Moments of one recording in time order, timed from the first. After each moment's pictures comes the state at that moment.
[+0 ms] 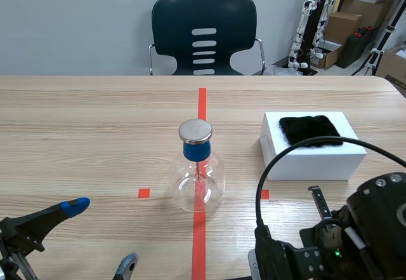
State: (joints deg) left arm 24.2 -25.6 18.2 61.3 6.6 -16.4 -71.4; right arm -7.2 42.3 -44.0 107.2 -5.6 44.4 -55.1
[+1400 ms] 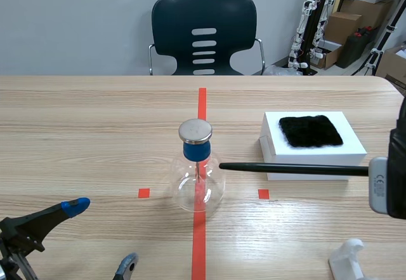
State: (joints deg) left arm 24.2 -25.6 18.2 61.3 6.6 -16.4 -71.2; right arm -46.1 33.8 15.4 129.3 -45.3 40.3 -7.7
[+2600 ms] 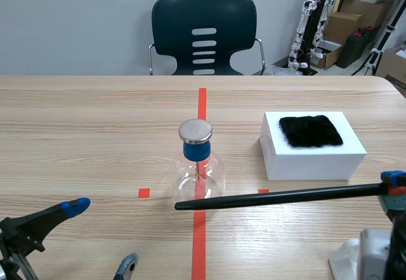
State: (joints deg) left arm 24.2 -25.6 18.2 61.3 6.6 -16.4 -71.2; right arm -60.9 5.6 18.2 131.9 -82.6 11.8 23.7
